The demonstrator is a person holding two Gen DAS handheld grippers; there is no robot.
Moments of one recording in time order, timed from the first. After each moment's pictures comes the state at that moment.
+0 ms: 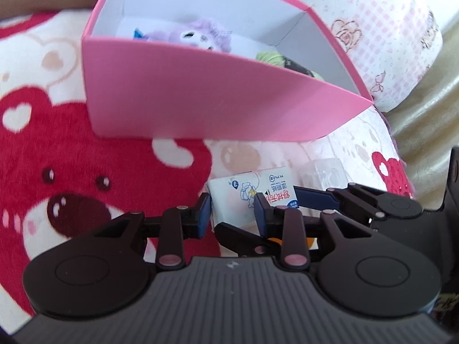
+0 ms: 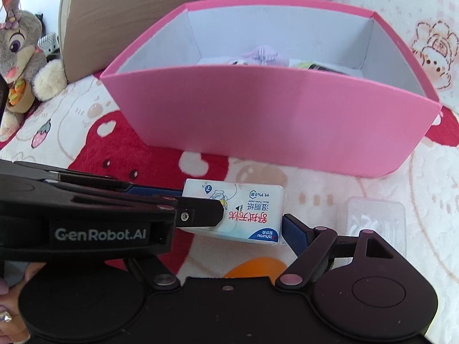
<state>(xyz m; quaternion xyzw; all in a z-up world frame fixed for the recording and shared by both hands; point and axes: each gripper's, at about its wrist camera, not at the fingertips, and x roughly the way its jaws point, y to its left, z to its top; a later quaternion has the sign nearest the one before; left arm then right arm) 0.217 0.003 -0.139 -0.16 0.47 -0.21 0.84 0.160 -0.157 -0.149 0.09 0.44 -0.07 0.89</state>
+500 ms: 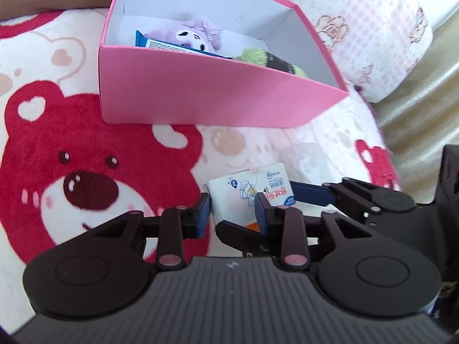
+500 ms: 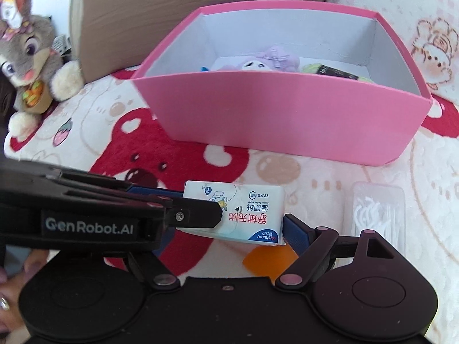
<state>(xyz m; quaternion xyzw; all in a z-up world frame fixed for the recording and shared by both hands) 0.196 0.015 -0.110 -0.16 0.49 -0.23 0.83 0.136 -0.144 -0.123 0.11 0.44 -0.04 0.89</state>
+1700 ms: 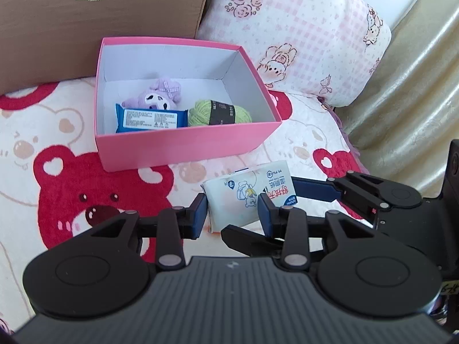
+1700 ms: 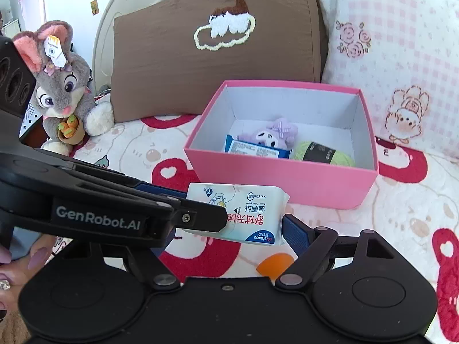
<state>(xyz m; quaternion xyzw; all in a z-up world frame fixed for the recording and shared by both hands) 0.157 0.004 0.008 -0.09 0.44 -0.25 0.85 0.088 -0.126 -0.013 0.09 0.37 -0.04 0.92</state>
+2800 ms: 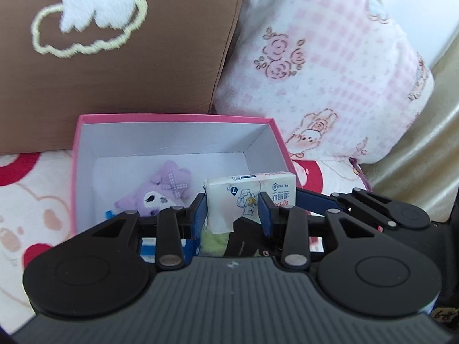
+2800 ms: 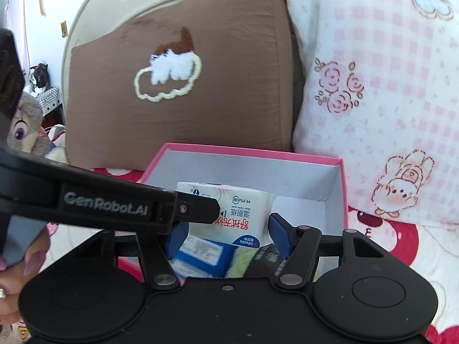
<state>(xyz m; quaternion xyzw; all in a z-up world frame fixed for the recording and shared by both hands) 0.327 -0.033 0.012 -0.12 0.42 -0.21 0.87 0.213 -0.240 -0.008 0.08 0.35 -0.07 0.93</state>
